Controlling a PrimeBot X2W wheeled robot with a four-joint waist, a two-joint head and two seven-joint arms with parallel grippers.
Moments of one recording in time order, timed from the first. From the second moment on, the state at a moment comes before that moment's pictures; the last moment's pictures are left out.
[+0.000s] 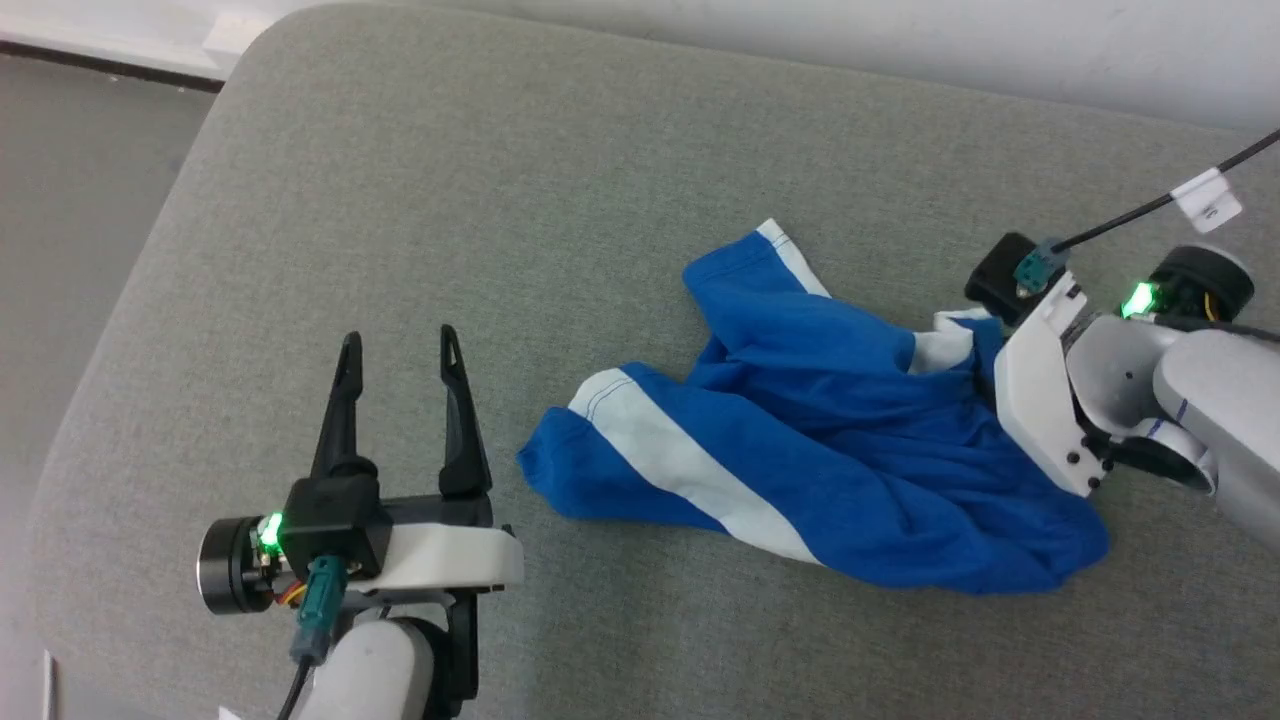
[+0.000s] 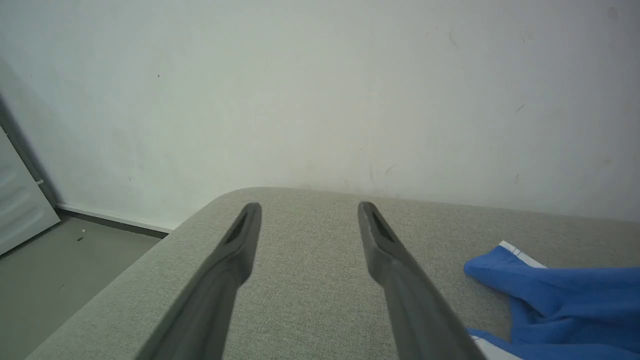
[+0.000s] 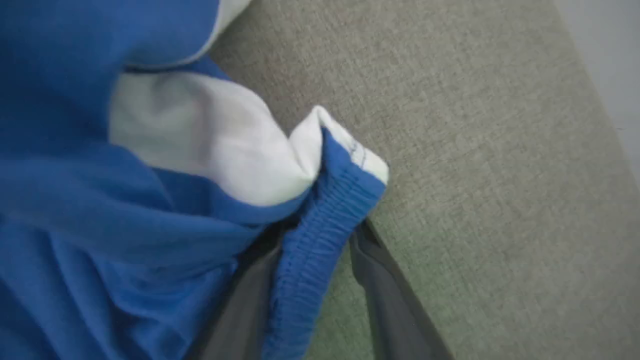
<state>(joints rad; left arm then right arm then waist) -0.15 0.13 -0.26 -0.04 -0.16 0.36 -0.26 -0.99 -0.69 1.24 0.42 0.85 0.13 0.50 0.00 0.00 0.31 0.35</state>
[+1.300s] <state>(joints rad) -0.38 0.24 -0.16 0.14 -0.08 -0.01 -0.22 -1.12 -0.54 1.02 0.85 0.73 0.13 -0.25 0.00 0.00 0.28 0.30</state>
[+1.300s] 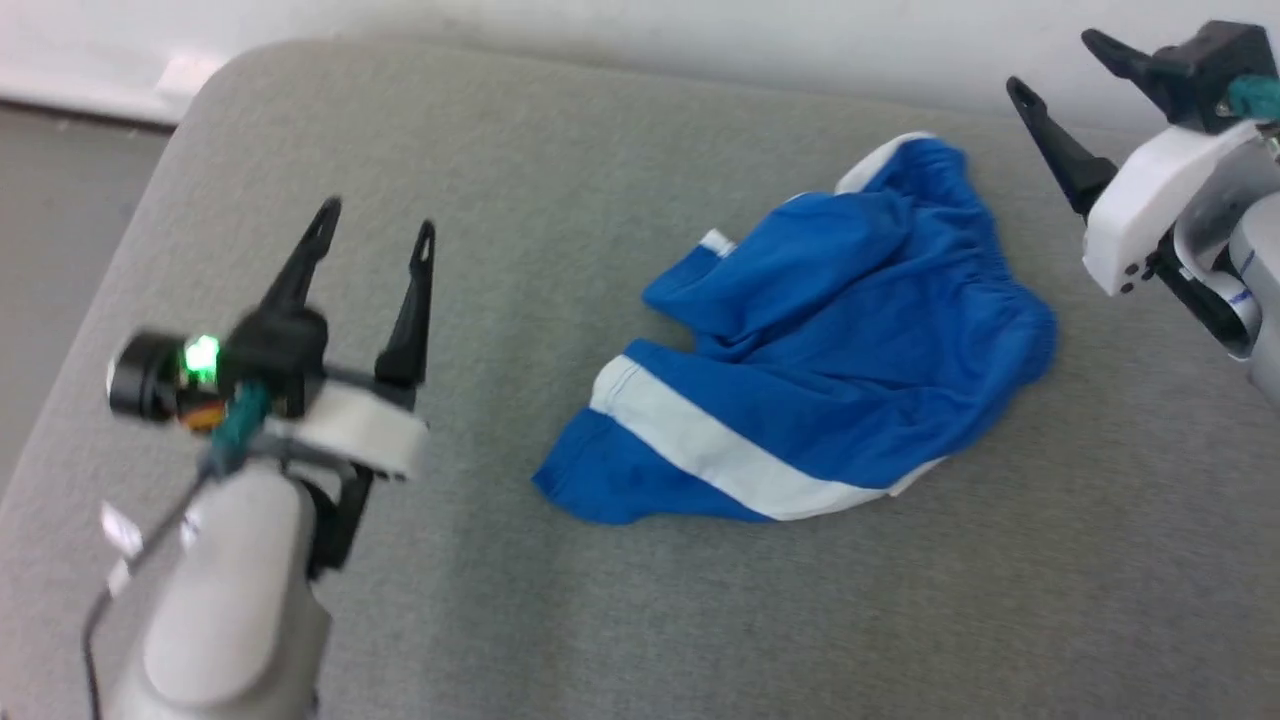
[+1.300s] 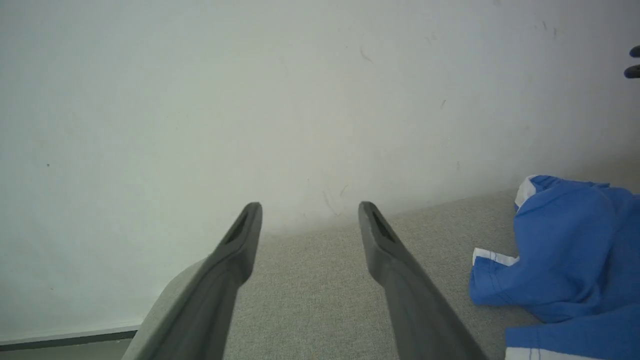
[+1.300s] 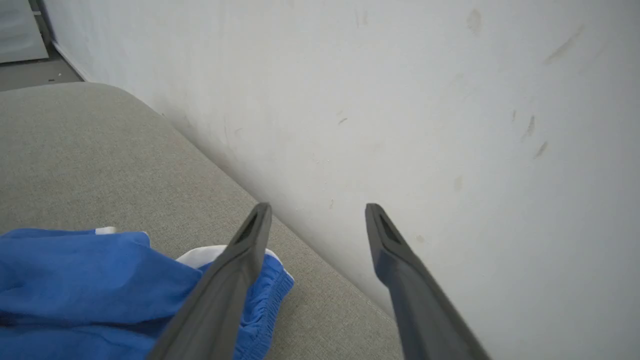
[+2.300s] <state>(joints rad) -0.86 0.66 -1.03 0.30 -0.77 -0.13 0.77 -0.42 -0.35 0.24 0.26 0.23 0.13 -0.20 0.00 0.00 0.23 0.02</state>
